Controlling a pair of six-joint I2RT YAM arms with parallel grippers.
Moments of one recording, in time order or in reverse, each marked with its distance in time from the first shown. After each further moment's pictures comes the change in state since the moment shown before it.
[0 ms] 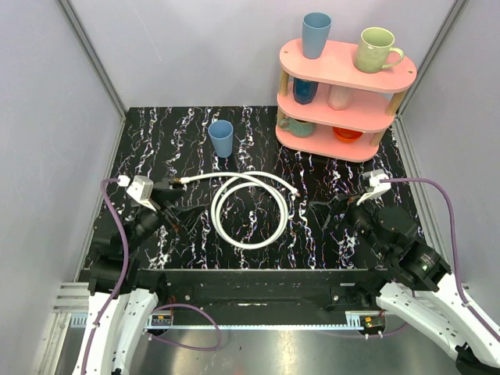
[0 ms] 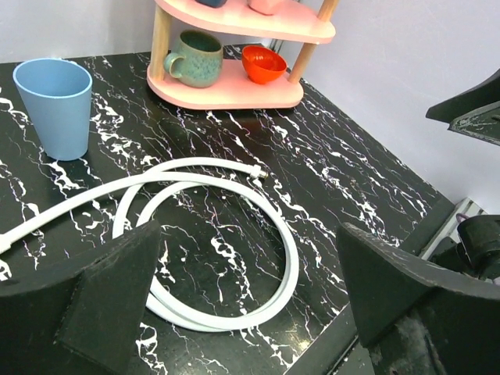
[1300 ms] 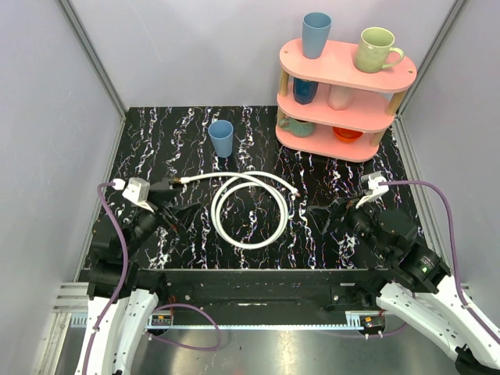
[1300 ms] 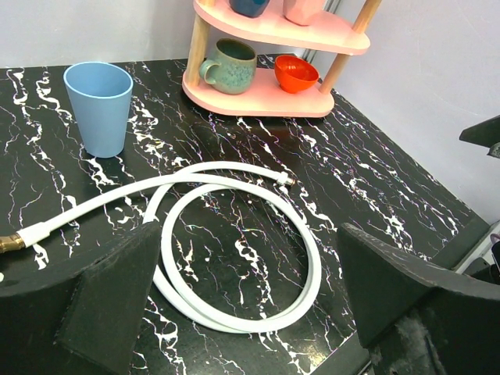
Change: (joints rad) left arm 0.000 -0.043 -0.005 -0.043 -0.102 0.023; right arm 0.000 -0.028 -0.025 0.000 -0.055 0.011
